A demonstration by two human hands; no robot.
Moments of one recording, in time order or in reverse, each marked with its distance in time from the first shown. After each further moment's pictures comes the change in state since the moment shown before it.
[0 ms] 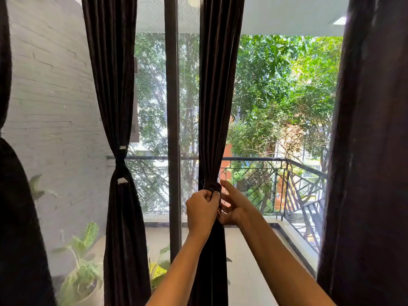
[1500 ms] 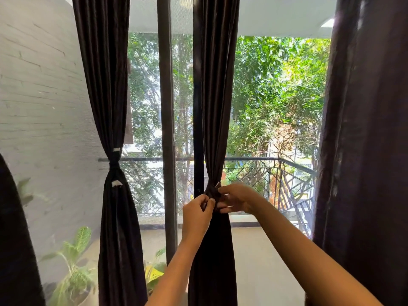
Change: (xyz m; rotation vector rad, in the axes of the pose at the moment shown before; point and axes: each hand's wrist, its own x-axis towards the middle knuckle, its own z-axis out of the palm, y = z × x) left_hand -0.001 -0.030 -0.001 -0.003 -0.118 0.181; right_hand -0.007 -0.030 -0.013 -0.624 -0.046 -0.200
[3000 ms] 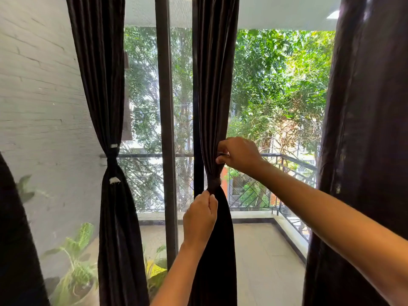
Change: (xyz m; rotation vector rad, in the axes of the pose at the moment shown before) left_hand -0.005 0.001 0.014 0.321 0.050 0.133; right_hand 0.001 -0.081 -0.022 -1.285 0.481 -0.910
